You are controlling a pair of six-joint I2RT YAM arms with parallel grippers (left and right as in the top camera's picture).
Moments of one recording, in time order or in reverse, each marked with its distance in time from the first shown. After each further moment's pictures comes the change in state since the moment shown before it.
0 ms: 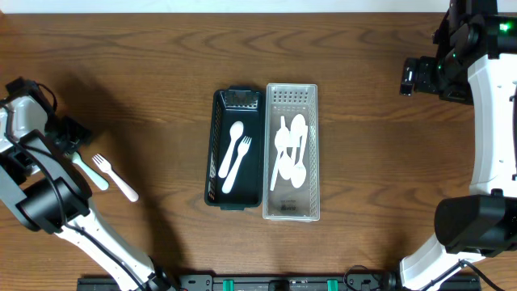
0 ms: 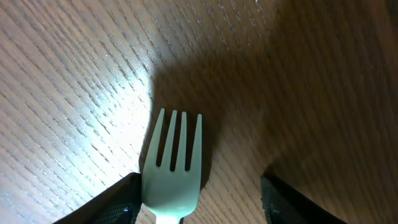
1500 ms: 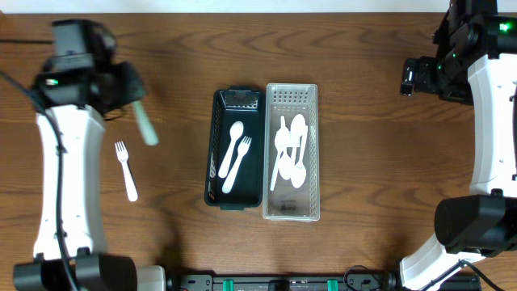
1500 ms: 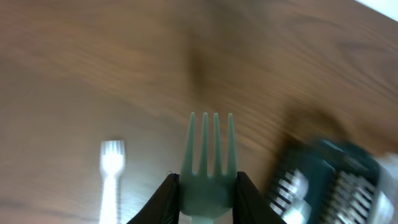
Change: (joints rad) left arm -0.514 -0.646 -0.035 -0.090 0.103 0.120; right arm 0.000 0.000 0.000 -0.001 0.000 0.000
